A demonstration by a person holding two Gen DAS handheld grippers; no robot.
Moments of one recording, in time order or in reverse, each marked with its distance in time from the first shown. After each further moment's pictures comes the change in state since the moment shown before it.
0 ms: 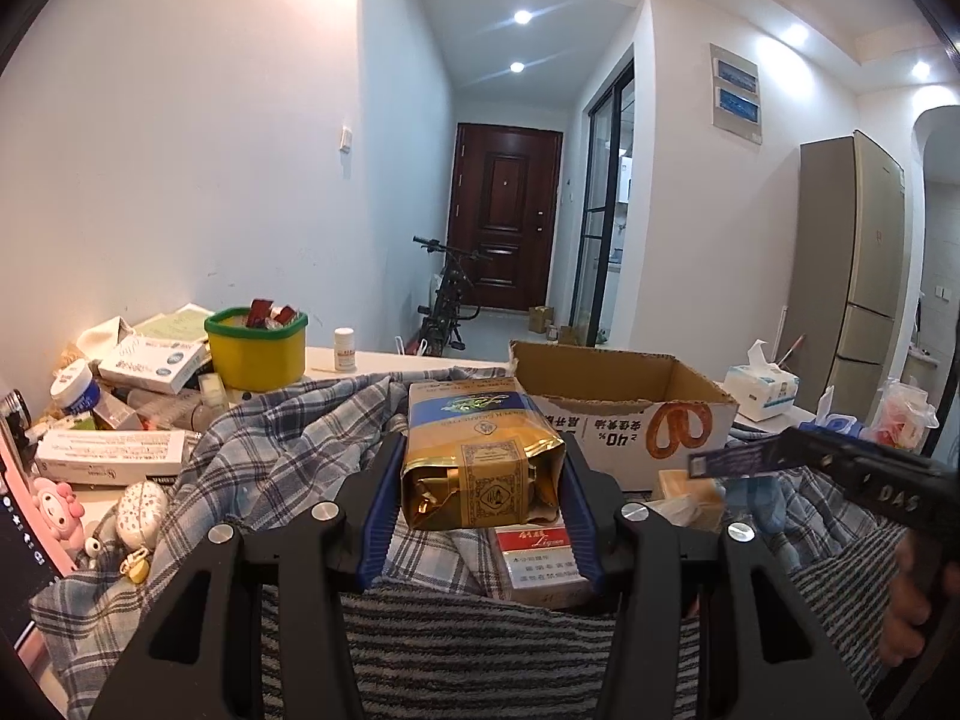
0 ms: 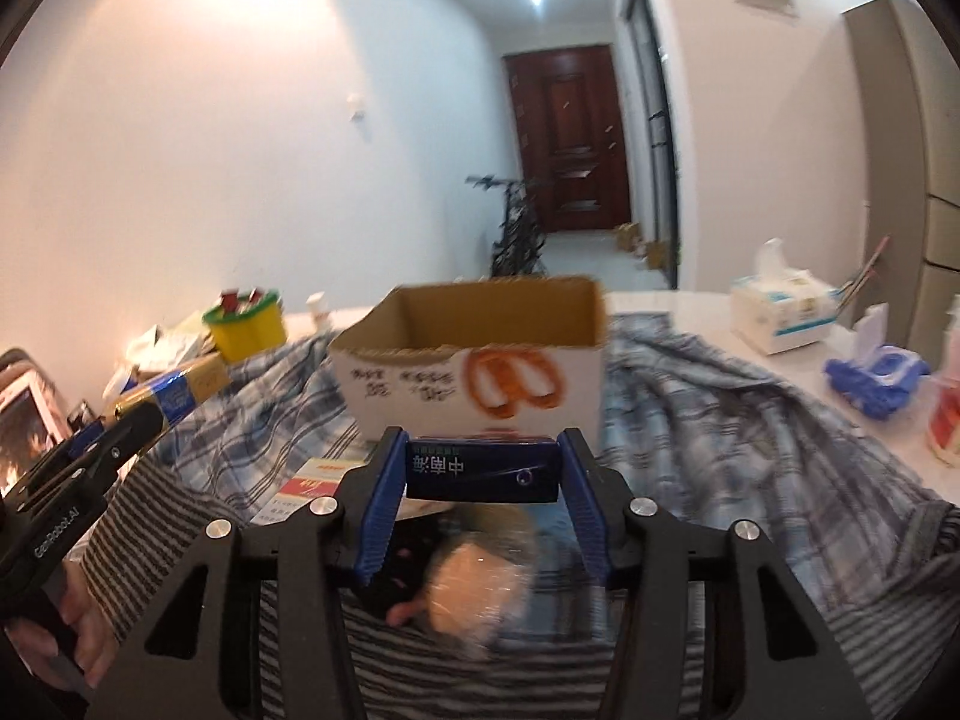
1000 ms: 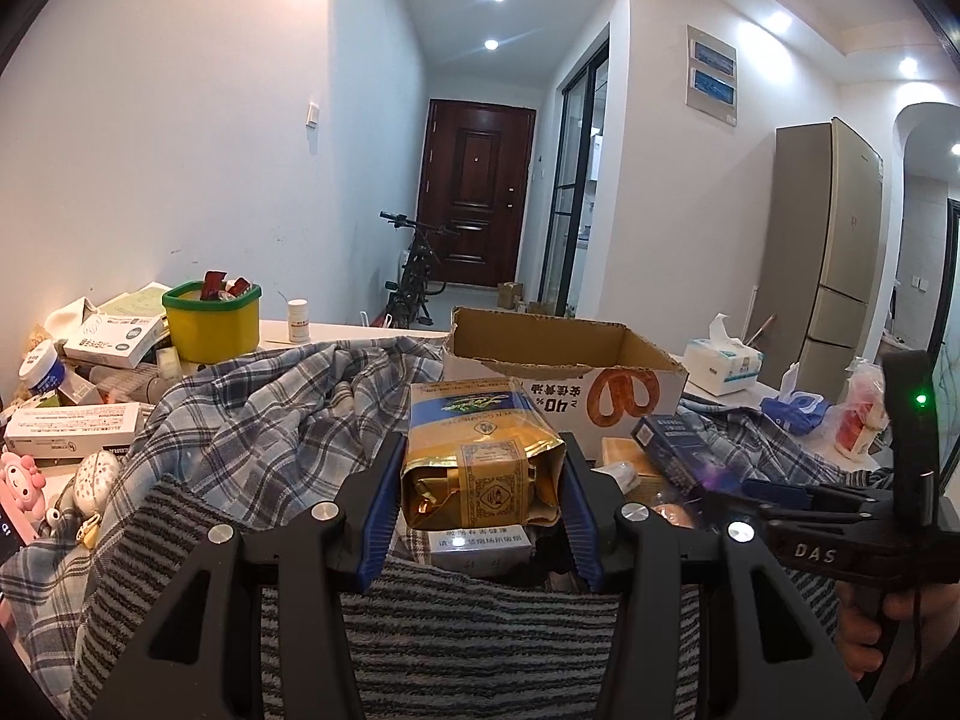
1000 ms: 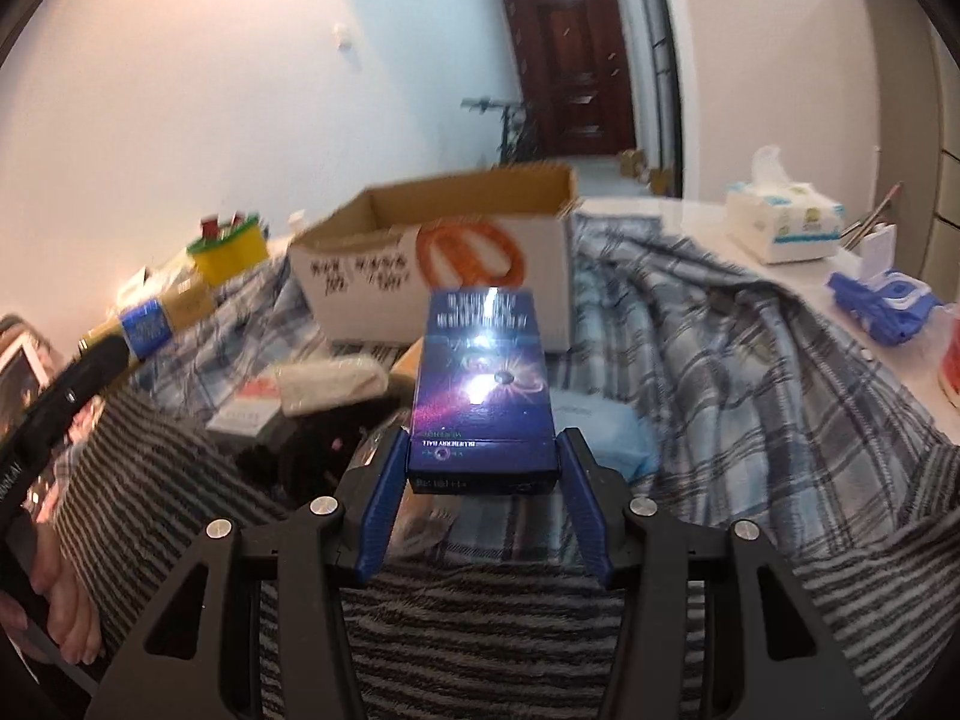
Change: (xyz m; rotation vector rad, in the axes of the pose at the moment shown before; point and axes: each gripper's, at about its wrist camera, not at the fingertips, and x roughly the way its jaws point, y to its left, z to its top) left arm 0.003 -0.029 -0.011 -0.002 0.067 -0.077; right arm 0.030 -0.026 -0.031 0.000 0.232 0.034
